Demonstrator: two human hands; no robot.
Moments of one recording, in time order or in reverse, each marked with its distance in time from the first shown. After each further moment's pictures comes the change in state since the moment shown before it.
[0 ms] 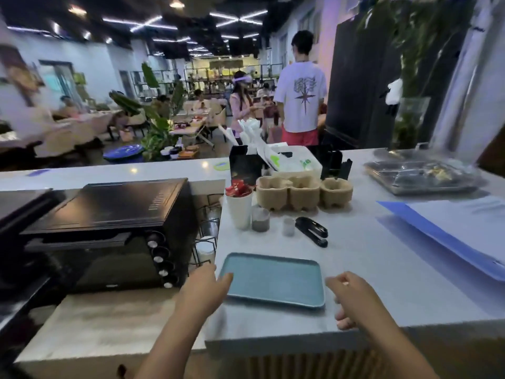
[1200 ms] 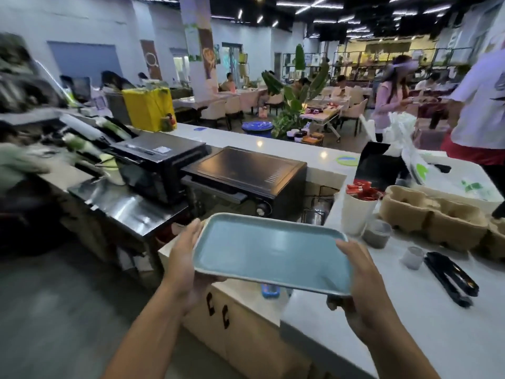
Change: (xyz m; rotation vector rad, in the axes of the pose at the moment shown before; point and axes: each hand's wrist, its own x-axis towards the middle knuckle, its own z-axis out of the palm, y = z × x) left_hand -0.107 -0.080 -0.110 -1.432 0.352 -0.229; right_hand -0.048 -0.109 0.126 0.411 -0.596 -0.215
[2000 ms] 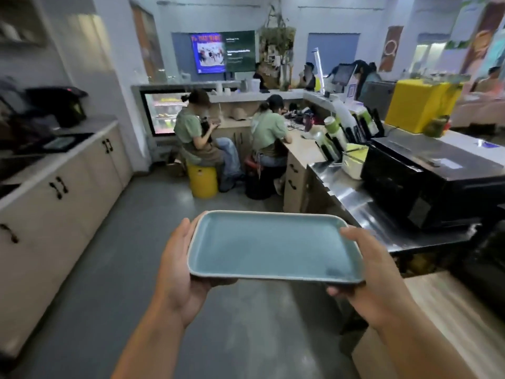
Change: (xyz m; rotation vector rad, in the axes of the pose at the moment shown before) left_hand -0.229 0.160 -0.468 -0.115 0.756 0.345; right_hand -0.123 0.108 0.552 0.014 -0.892 0.335
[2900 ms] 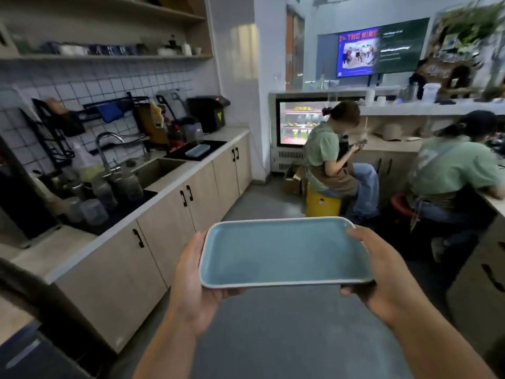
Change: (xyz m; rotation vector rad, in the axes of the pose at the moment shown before) left_hand 0.356 0.157 -0.305 -0.002 0.508 0.222; right_hand 0.464 0.069 0.427 -0.110 -0.471 0.194
